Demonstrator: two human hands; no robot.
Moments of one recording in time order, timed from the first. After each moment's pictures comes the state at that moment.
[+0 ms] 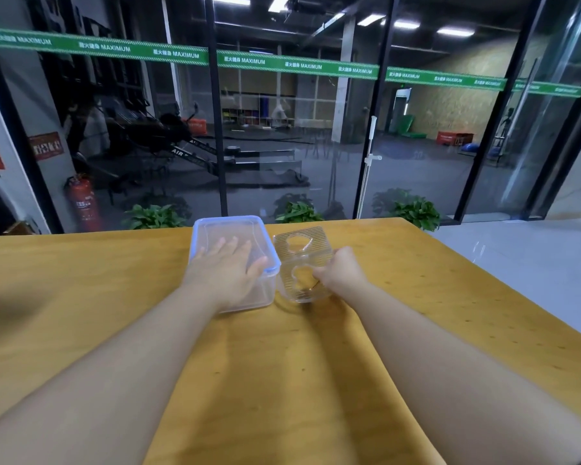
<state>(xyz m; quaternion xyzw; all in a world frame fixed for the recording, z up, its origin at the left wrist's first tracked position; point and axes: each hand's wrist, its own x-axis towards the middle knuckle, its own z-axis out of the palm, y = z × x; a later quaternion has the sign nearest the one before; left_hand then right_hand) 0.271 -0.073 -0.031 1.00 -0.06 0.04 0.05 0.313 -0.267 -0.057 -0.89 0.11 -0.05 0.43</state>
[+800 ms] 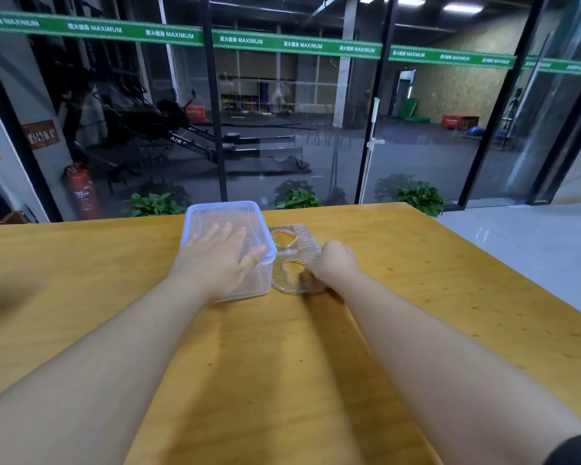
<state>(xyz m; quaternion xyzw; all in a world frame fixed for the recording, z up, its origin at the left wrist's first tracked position) 0.268 -0.073 -0.032 0.99 -0.08 0.06 0.03 0.325 -0.260 -0.069 -0.96 0.11 -0.03 0.25</state>
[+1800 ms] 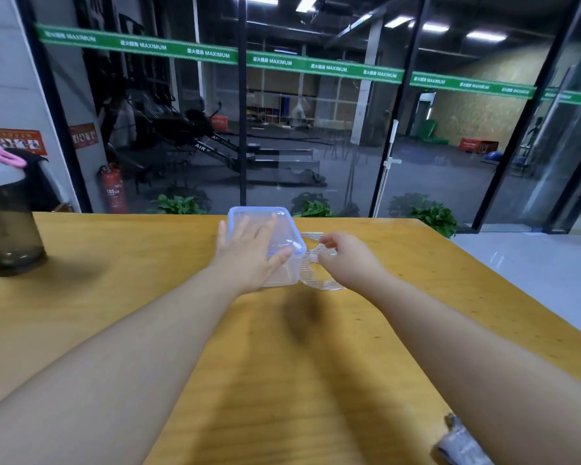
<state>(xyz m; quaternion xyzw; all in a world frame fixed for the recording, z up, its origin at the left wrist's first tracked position) 0.232 -0.058 -0.026 0.99 -0.09 0.11 0.09 0.228 -0.236 -0.010 -0.95 -0.05 -0.07 0.30</state>
